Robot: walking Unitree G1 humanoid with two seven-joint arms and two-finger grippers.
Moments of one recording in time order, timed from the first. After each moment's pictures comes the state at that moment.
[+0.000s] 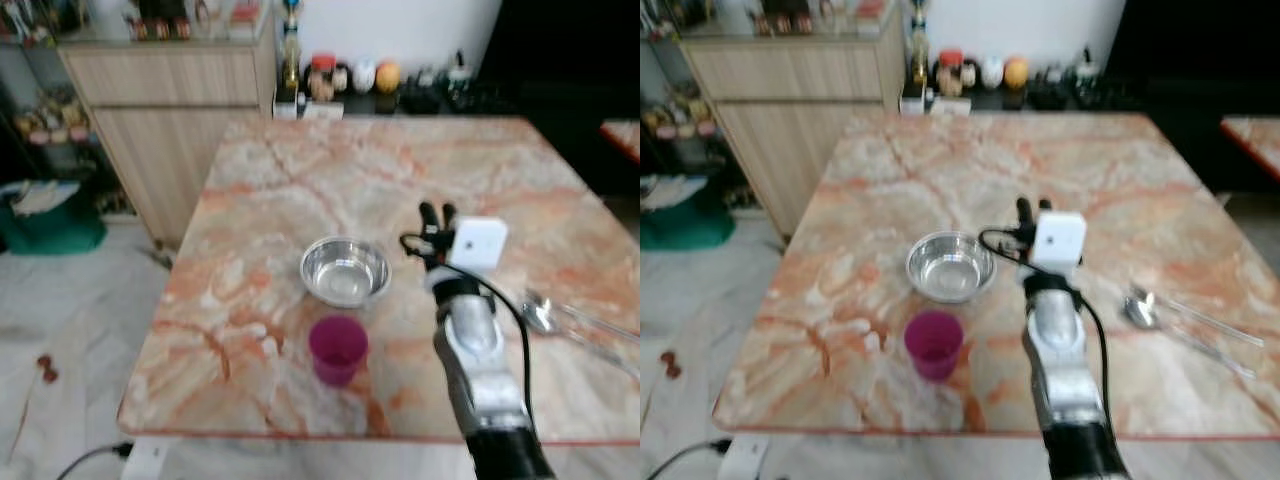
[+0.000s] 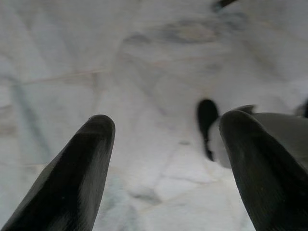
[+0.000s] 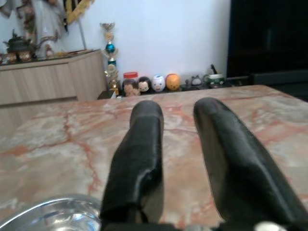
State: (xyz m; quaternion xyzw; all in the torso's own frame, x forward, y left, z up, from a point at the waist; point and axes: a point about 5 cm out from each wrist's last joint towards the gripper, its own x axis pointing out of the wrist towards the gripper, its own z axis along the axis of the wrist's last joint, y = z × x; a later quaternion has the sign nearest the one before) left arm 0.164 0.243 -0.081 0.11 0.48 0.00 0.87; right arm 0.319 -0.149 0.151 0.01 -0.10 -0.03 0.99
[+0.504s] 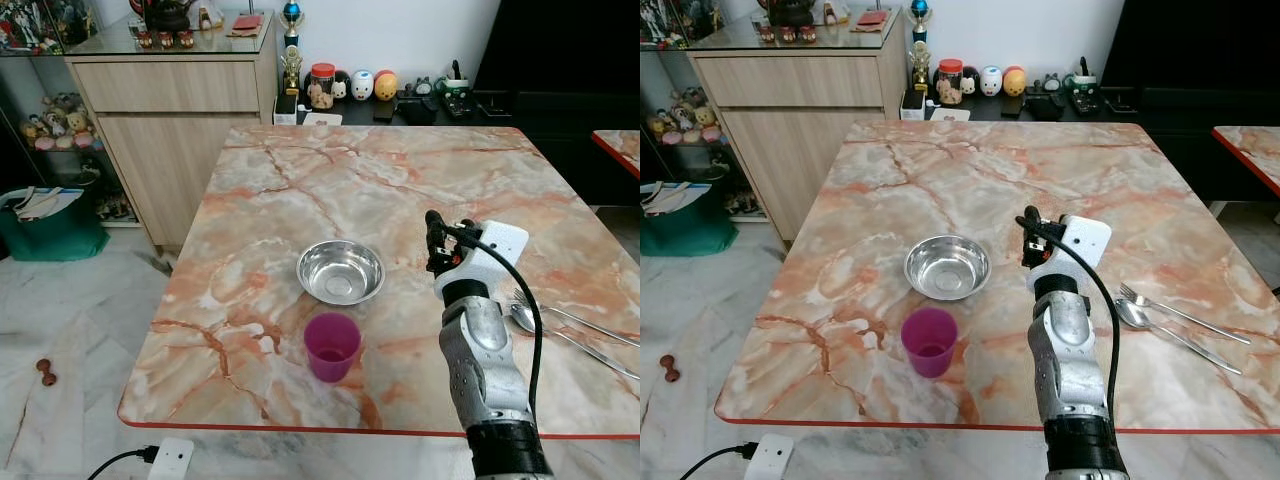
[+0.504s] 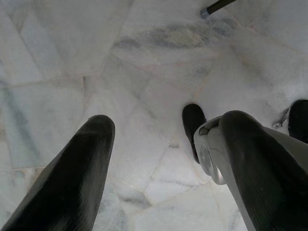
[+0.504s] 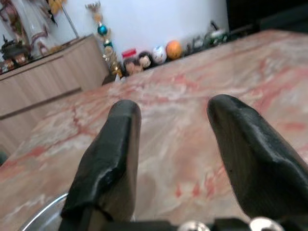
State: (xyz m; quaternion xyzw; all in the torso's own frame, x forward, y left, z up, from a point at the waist) left arm 0.169 0.230 -0.083 0.10 0.48 0.00 0.87; right arm 0.328 -0.154 0.138 0.13 -0.03 -0.03 0.99
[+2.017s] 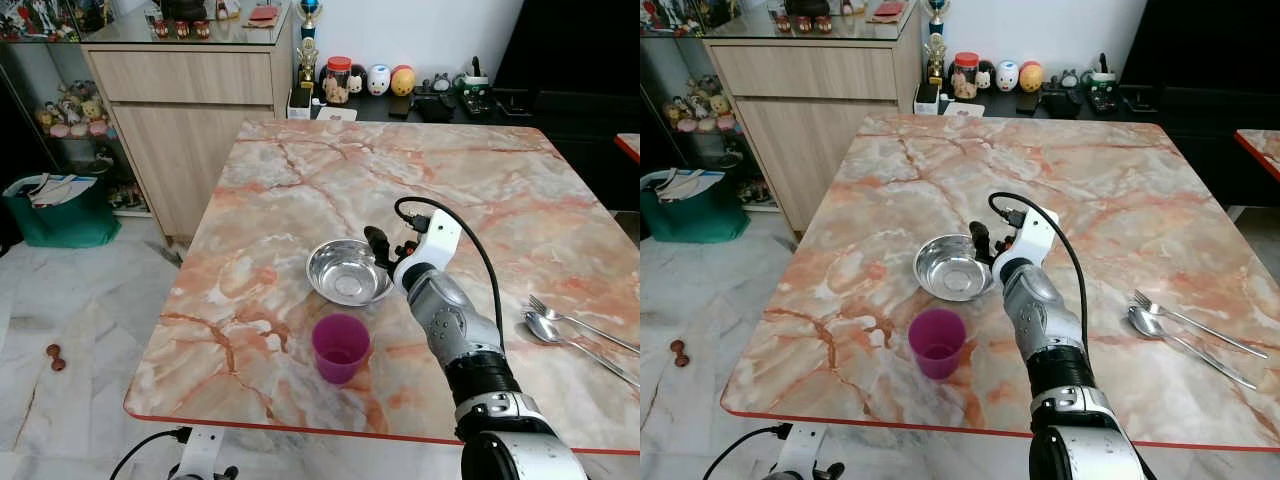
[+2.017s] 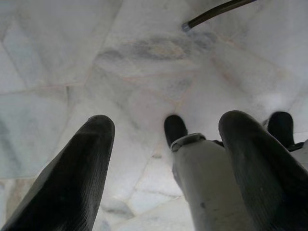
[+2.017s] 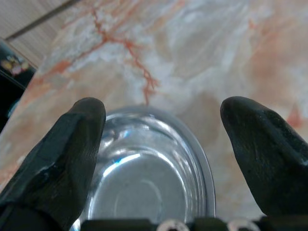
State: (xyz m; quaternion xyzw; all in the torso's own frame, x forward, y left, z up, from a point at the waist) left arm 0.189 0.192 -0.081 0.10 0.47 -0.02 0.88; right arm 0.368 -0.122 0.115 0.22 0.16 0.05 0.96
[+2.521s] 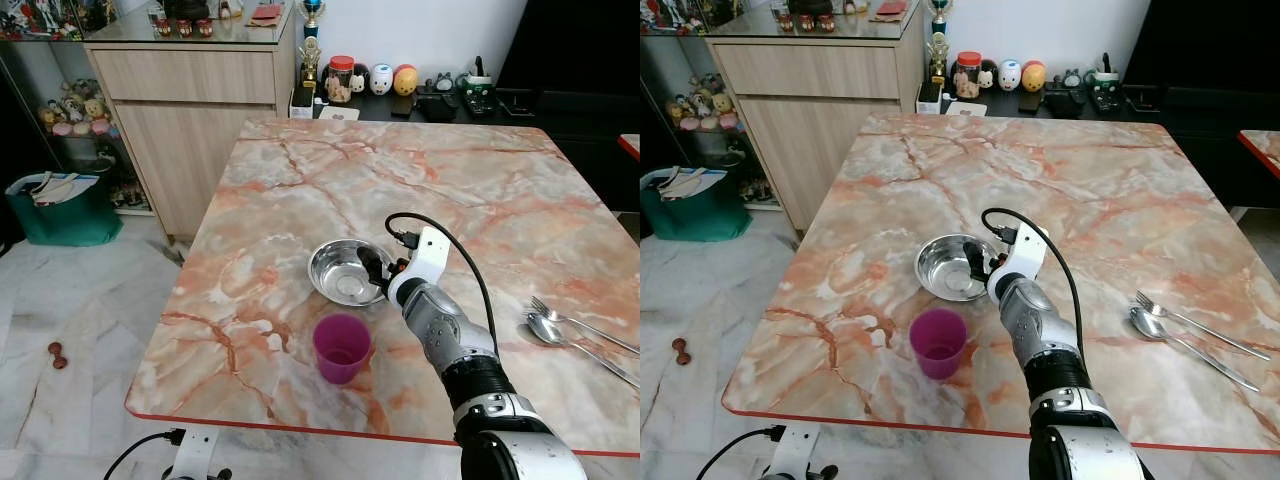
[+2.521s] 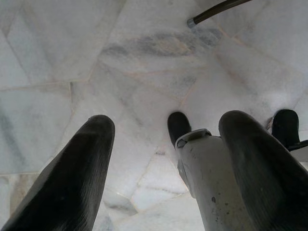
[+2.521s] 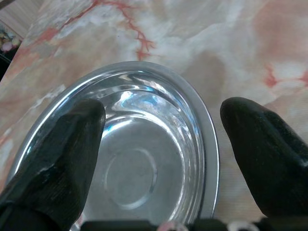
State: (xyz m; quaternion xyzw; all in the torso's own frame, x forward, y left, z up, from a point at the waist) left arm 0.188 0.196 -0.081 0.10 0.47 -0.02 0.88; right arm 0.363 -0.119 0.096 0.21 0.21 0.06 0.95
